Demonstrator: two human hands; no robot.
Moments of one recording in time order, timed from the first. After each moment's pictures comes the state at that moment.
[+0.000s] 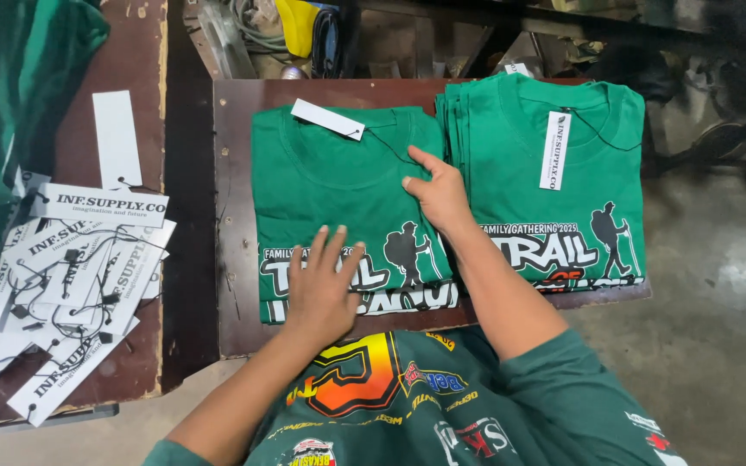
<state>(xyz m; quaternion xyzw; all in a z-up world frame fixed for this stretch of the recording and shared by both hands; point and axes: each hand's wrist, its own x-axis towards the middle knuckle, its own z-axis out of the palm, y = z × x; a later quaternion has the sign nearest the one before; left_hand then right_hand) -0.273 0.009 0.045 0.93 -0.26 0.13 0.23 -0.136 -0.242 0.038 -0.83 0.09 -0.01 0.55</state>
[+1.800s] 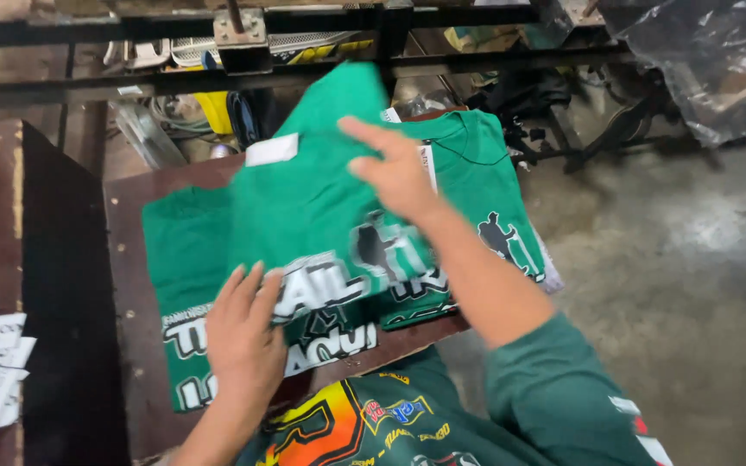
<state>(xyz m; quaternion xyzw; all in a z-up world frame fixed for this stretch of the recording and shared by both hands) -0.254 -0.044 0.091 0.90 -0.23 0.24 0.28 -0.116 -0.339 0.168 -0.82 -0.12 -0.13 0.55</state>
